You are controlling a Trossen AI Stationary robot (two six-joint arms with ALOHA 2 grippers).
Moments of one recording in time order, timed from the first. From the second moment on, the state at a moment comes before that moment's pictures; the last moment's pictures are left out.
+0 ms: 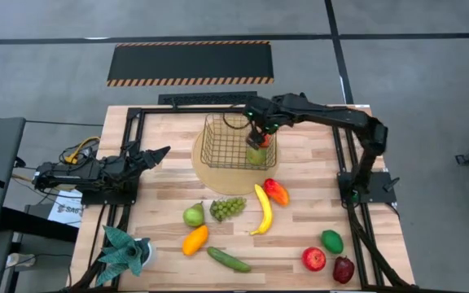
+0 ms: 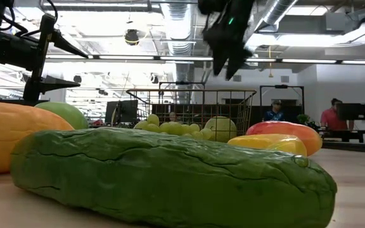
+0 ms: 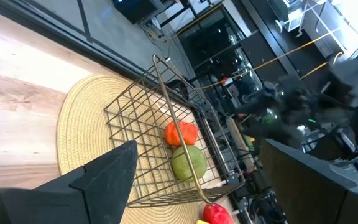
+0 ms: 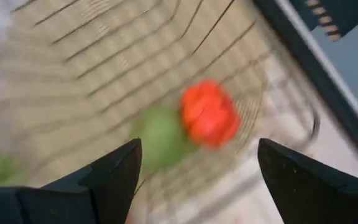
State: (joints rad) left arm -0.06 0.01 0.09 -0.21 -0.69 -1.12; right arm -0.30 1.78 1.72 -1.15 0.17 0.31
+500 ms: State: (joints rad) left arm -0.06 0.01 0.09 -0.22 -0.69 -1.12; right arm 0.36 1.40 1.48 -1.54 0.09 1.31
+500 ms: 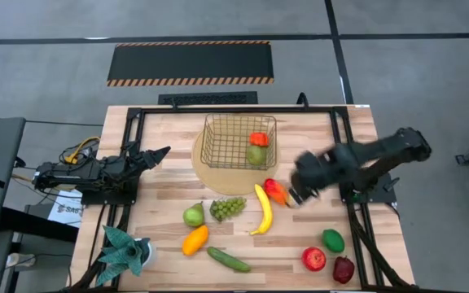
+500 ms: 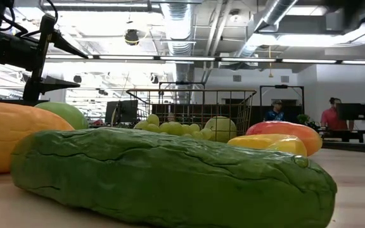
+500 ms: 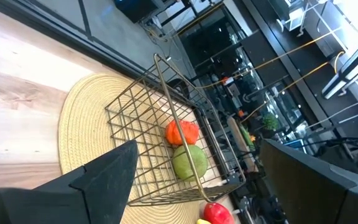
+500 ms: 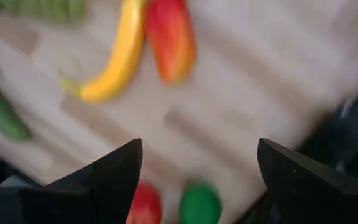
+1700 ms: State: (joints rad) left arm -0.06 0.01 0.09 -0.23 -0.72 -1.12; right arm 0.98 1.52 0.84 -0.88 -0.08 2.11
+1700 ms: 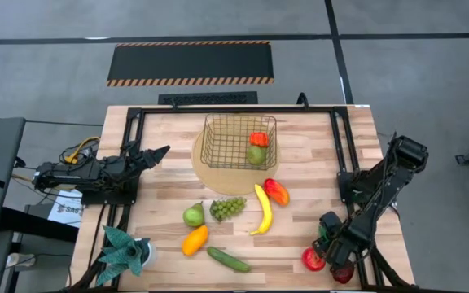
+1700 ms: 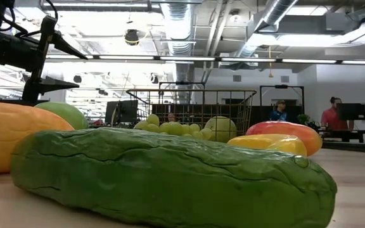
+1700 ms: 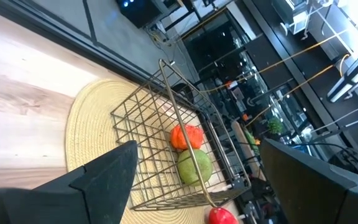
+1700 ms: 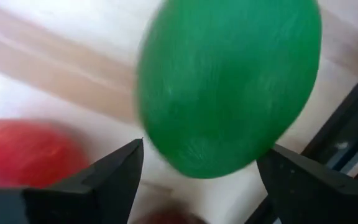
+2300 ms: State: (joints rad) left arm -0.06 0.01 0.09 -0.23 -0.72 -1.12; right arm 0.92 1.28 0.89 -0.92 -0.05 2.19
